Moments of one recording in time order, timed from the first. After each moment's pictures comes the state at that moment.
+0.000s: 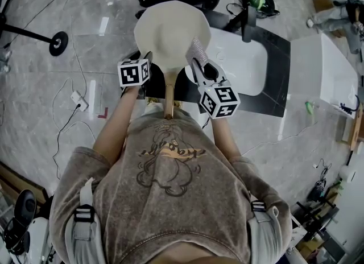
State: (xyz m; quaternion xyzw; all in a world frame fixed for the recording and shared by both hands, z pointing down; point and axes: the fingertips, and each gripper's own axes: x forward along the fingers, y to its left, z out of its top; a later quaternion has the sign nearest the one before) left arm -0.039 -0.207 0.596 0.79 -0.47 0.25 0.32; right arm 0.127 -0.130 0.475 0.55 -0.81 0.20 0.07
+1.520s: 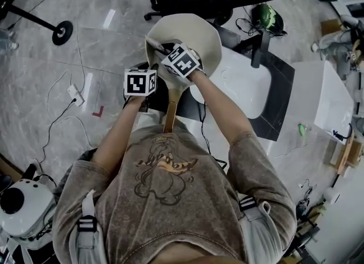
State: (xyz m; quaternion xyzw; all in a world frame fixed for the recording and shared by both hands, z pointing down) left arm -0.043 -0.209 0.598 0.76 -0.45 0.27 0.37; right arm -0.036 -0.268 0.593 0.23 -0.90 0.11 0.36
